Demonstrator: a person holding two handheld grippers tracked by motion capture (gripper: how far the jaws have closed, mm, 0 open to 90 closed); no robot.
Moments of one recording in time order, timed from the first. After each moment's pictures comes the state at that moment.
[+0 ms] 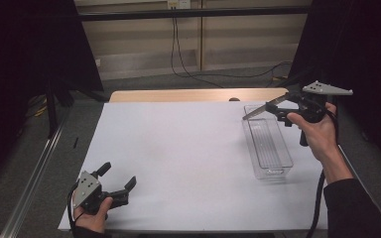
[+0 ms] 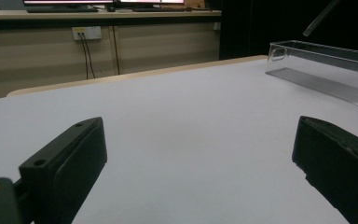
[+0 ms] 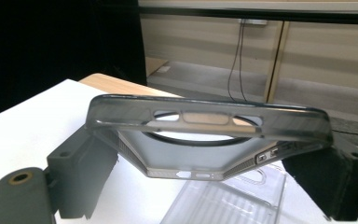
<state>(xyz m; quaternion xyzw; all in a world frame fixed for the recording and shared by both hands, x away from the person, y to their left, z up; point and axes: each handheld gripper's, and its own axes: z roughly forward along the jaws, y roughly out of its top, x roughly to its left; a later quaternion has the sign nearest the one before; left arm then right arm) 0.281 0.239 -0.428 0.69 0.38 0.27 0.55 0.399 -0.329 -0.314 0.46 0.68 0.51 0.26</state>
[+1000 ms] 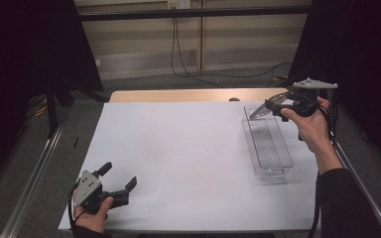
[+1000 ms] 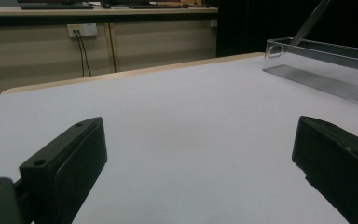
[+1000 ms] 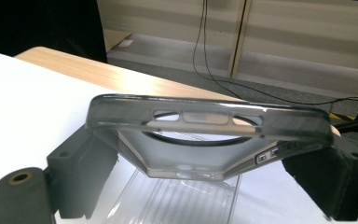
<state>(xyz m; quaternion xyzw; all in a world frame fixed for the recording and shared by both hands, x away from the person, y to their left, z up) 0.283 0.239 -0.428 0.70 0.37 0.27 0.55 0.432 -0.332 -0.332 0.51 0.69 0.43 0.29</state>
